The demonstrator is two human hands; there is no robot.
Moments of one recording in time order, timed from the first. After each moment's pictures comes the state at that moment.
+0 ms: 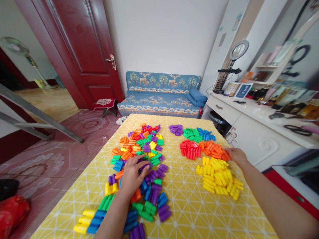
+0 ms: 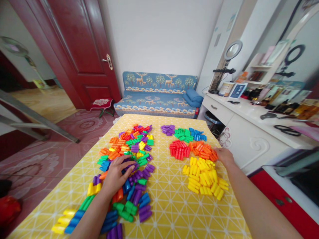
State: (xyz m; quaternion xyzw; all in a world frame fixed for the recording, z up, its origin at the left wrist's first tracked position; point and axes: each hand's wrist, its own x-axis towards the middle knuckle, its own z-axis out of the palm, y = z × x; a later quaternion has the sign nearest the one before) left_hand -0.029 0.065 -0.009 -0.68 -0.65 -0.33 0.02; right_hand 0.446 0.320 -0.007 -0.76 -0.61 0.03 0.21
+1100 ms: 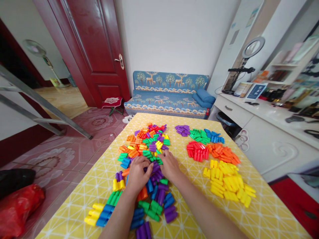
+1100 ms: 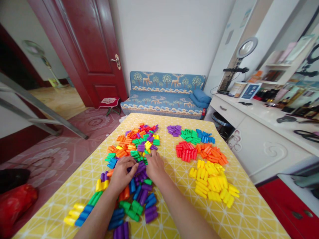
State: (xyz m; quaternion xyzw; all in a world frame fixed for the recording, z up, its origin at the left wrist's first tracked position) left_hand -0.026 0.064 -0.004 -0.66 -0.65 -0.38 0.00; right_hand 0.124 0.148 0.009 -0.42 -0.89 0.11 0.14
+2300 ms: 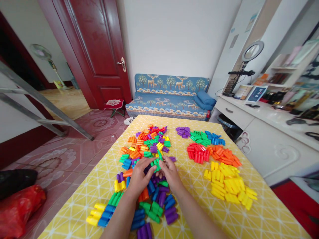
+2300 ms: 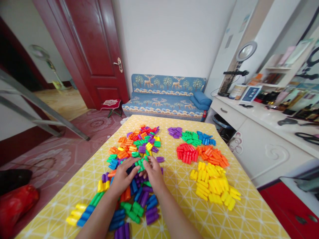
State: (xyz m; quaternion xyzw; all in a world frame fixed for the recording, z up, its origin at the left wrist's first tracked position) left_hand -0.025 0.059 -0.005 -0.65 -0.60 -0.46 -0.08; right_hand 0.116 0.120 -0.009 -0.29 -0.54 0.67 0.41
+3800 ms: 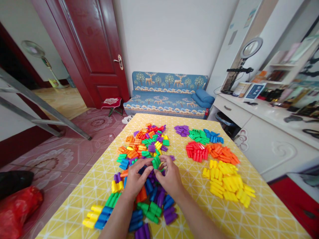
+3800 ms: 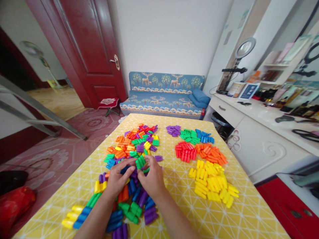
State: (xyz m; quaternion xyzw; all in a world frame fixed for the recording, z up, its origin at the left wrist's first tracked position) left_hand -0.024 0.053 -0.001 -0.62 -0.56 -0.54 -0.10; right_hand 0.131 0.108 0.010 -0.40 -0.76 0.31 0.41
